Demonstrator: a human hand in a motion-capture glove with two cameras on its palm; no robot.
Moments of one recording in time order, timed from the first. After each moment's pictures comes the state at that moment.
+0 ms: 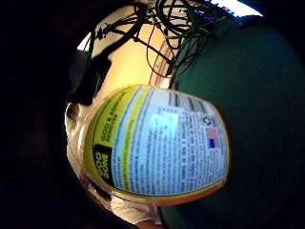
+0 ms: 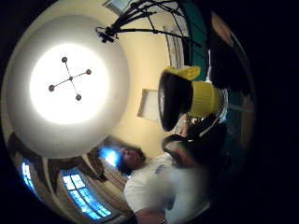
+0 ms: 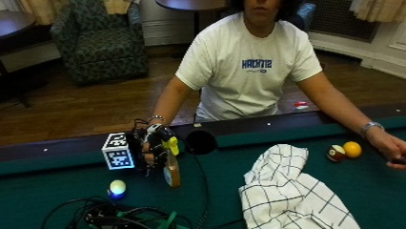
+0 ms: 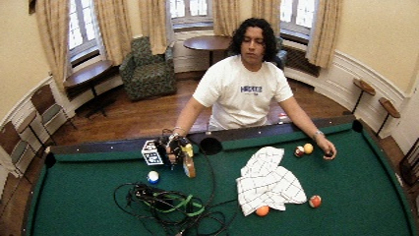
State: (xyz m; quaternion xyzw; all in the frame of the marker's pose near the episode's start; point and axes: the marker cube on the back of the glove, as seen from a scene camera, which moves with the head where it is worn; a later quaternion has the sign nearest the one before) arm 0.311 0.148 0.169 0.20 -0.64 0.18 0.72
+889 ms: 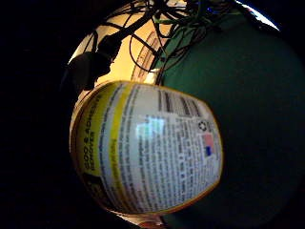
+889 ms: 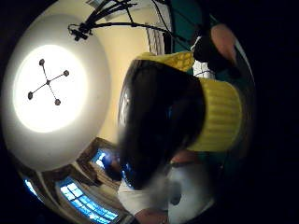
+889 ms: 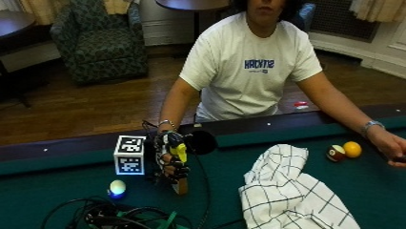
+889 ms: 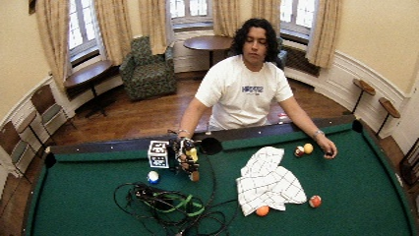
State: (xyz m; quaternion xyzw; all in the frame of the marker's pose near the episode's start) arm 0.294 0.085 0.174 0.14 -0.57 0.21 0.78
